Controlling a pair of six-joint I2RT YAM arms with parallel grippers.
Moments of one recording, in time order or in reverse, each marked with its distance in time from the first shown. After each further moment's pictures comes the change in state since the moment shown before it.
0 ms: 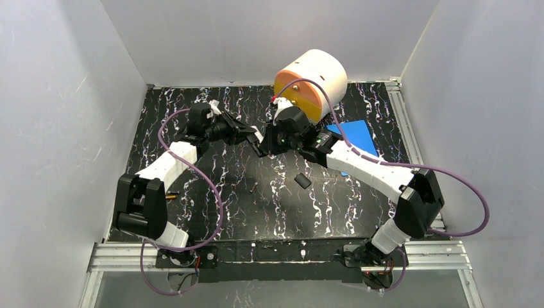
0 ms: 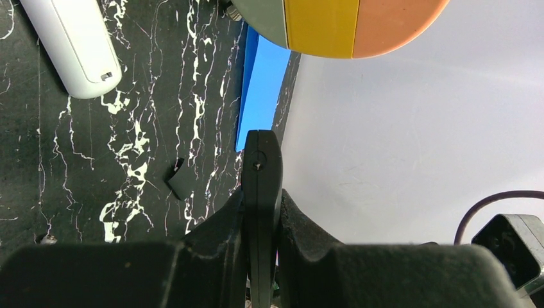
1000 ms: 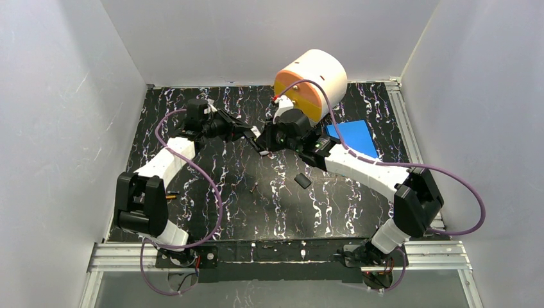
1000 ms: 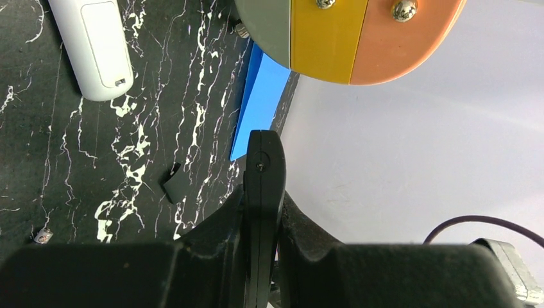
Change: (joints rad) left arm 0.025 0.018 0.062 -0.088 -0.019 -0.042; right arm -0.002 0.011 -0.082 0.222 0.011 -0.018
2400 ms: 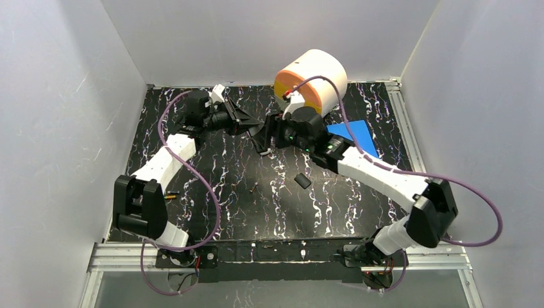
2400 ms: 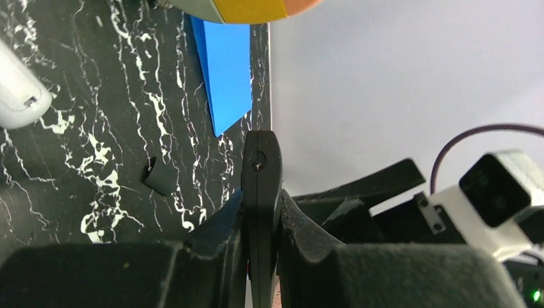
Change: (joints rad) left arm -0.024 -0.006 0.075 0.035 0.130 0.150; right arm -0.014 -0.089 -0.031 0.040 0.018 0.033
